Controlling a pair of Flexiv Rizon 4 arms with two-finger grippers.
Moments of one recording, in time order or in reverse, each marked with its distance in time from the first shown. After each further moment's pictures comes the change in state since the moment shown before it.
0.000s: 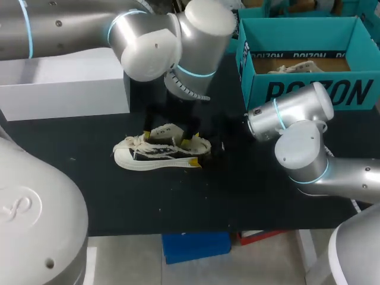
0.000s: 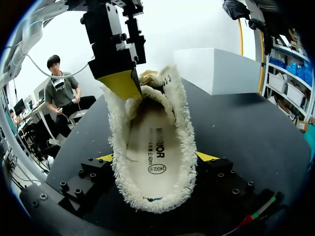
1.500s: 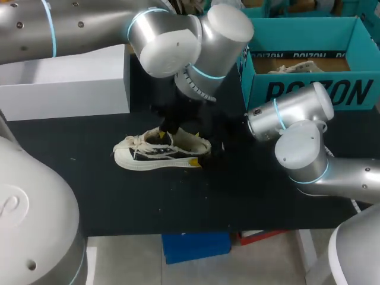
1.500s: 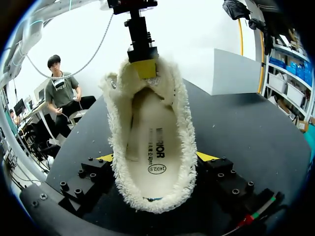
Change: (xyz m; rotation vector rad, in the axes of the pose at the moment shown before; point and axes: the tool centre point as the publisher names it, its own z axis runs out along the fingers) left arm -0.003 -0.015 0.000 -0.017 -0.084 -0.046; right arm 0.000 0.000 0.000 0.000 0.000 0.000
